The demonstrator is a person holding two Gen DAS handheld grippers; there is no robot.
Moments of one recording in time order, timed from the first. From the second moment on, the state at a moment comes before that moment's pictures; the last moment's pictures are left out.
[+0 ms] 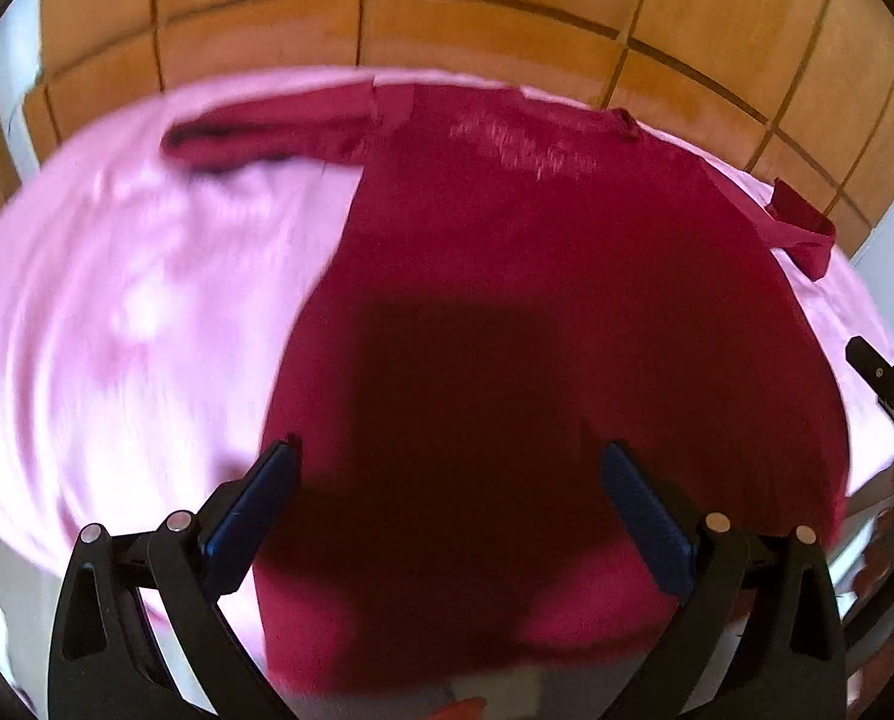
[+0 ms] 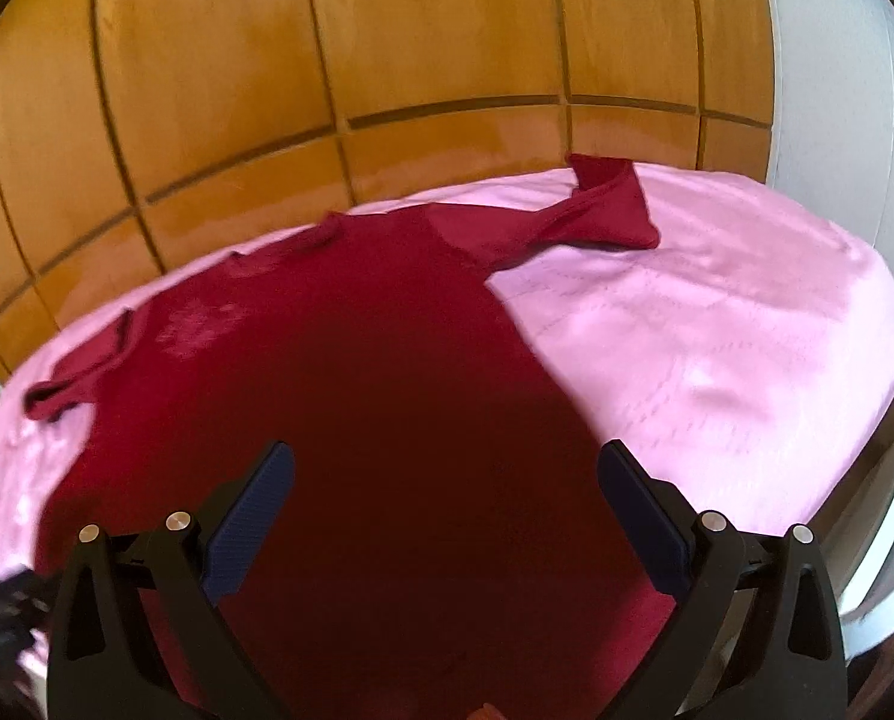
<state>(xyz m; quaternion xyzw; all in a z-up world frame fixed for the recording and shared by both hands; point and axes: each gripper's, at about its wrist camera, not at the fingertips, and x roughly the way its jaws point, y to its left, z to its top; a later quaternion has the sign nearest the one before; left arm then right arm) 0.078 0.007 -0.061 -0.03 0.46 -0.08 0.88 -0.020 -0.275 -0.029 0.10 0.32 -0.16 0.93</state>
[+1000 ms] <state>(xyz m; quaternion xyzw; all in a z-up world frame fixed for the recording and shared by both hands) 0.212 0.000 -0.099 -0.02 0.45 -0.03 0.89 0.130 -0.550 -0.069 0.22 0.40 -0.37 0.81</state>
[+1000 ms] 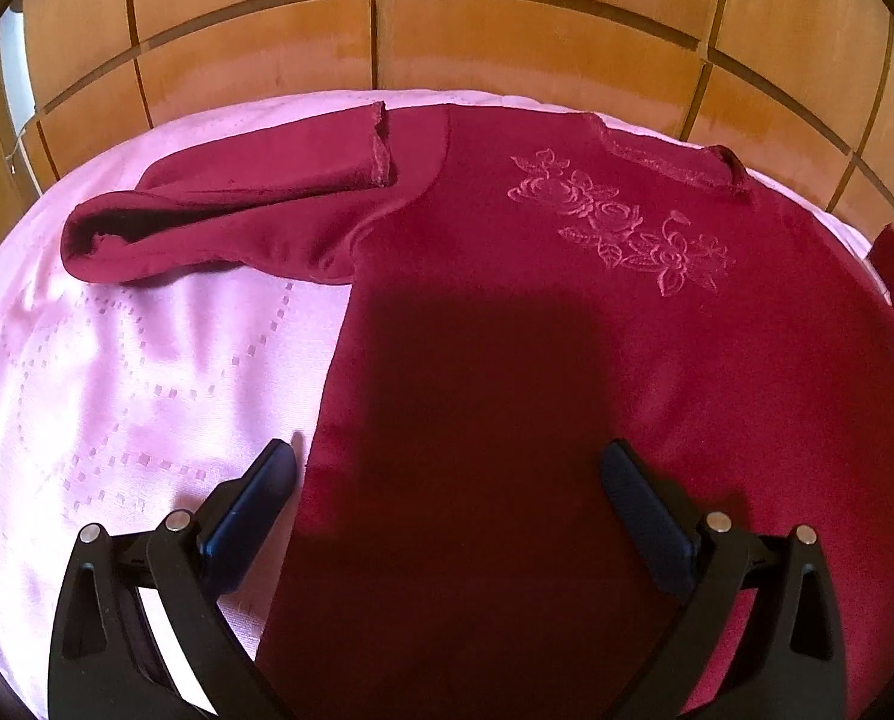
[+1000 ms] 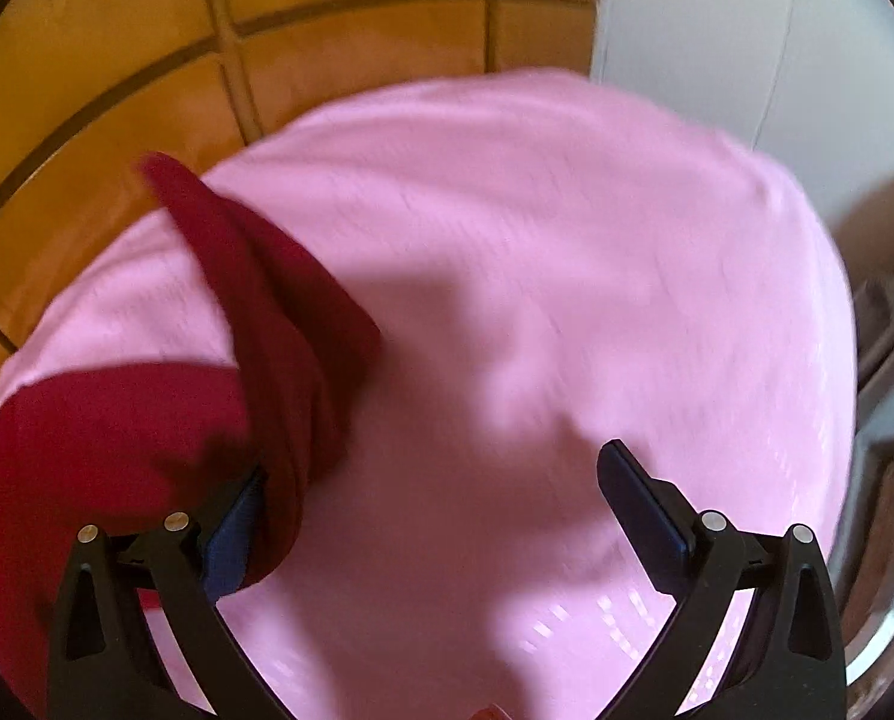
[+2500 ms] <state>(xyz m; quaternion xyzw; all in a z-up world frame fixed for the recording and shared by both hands) 0.248 0.029 -0.099 -0.09 0.45 -0.01 0.89 0.207 -0.387 0.039 0.16 0.29 -0.08 0.94</state>
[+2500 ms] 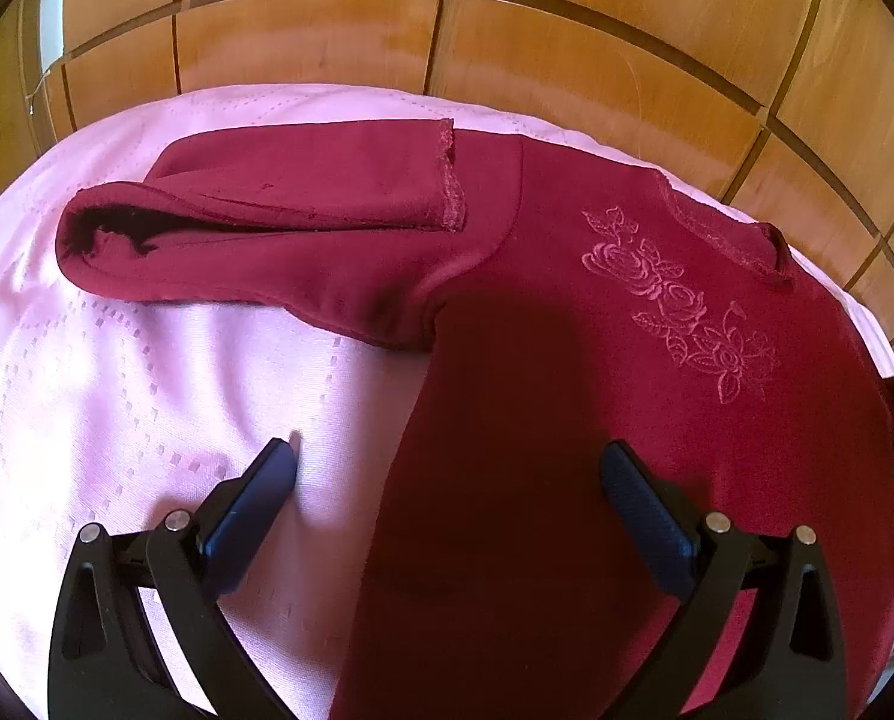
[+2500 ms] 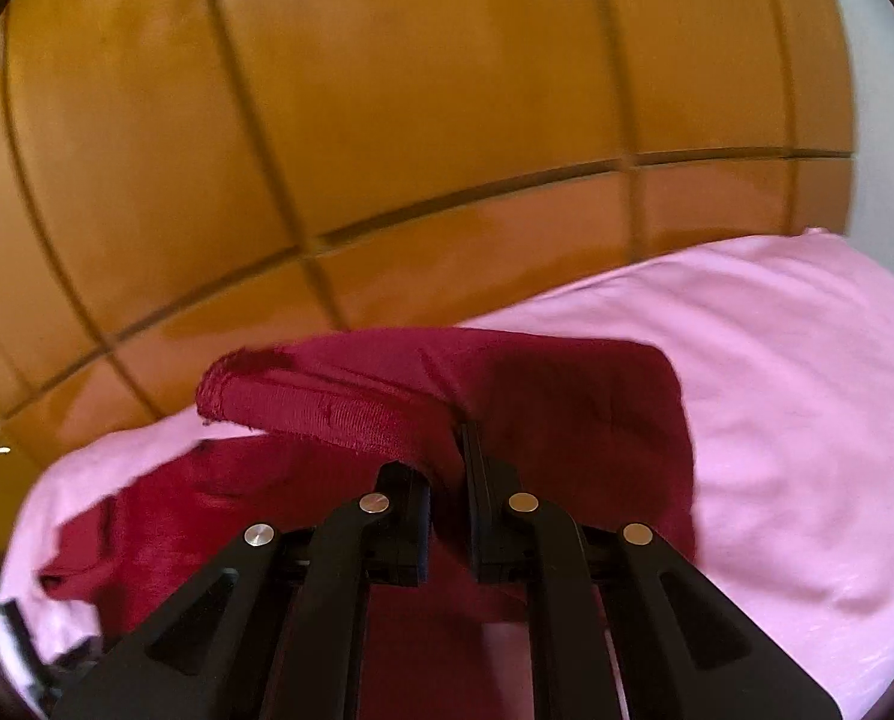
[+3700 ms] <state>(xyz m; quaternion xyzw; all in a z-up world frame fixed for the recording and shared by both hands) 0.304 -0.009 -0.073 -0.19 0.47 -0.10 0.86 0.144 -0.352 -0.064 0.28 0.31 0.01 0.91</state>
